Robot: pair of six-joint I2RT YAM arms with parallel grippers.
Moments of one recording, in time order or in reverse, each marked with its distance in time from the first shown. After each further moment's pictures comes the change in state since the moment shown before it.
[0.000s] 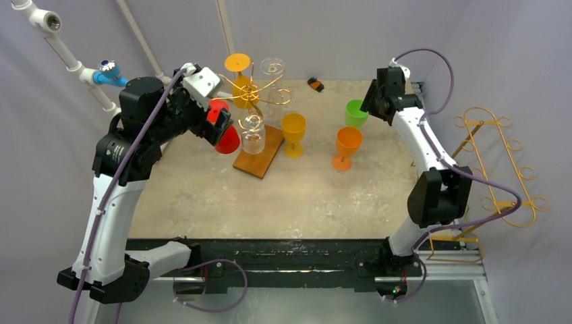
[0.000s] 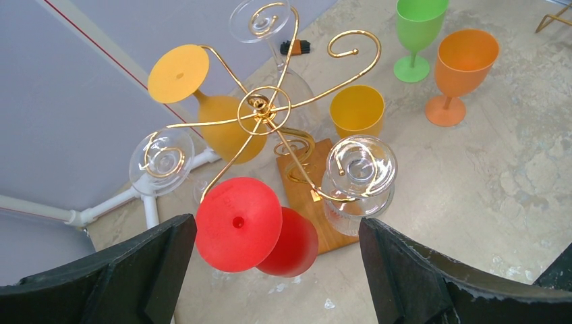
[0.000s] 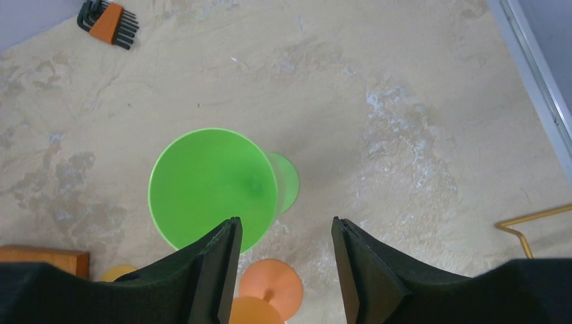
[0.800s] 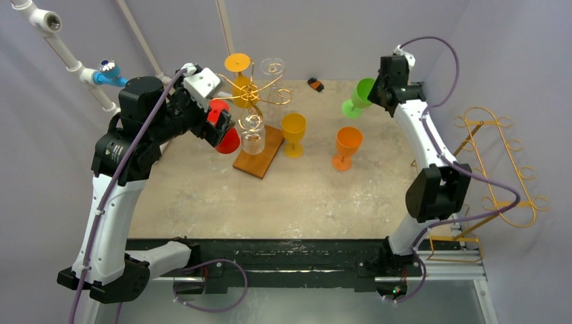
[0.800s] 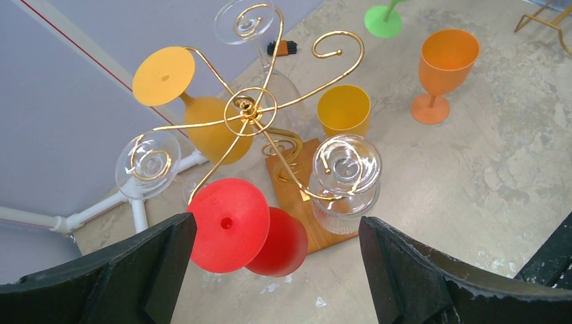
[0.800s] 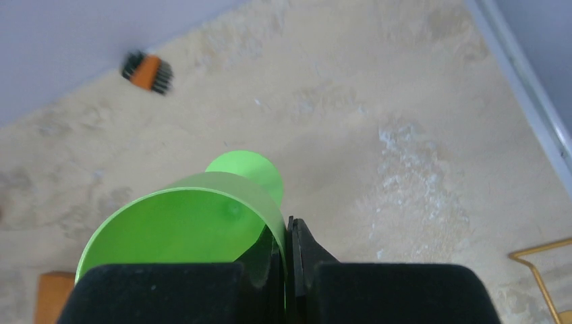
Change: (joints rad) left arm 0.000 0.004 0.013 -0.016 0.032 -0.003; right arm -0.020 0.106 0.128 0.004 0.003 0.014
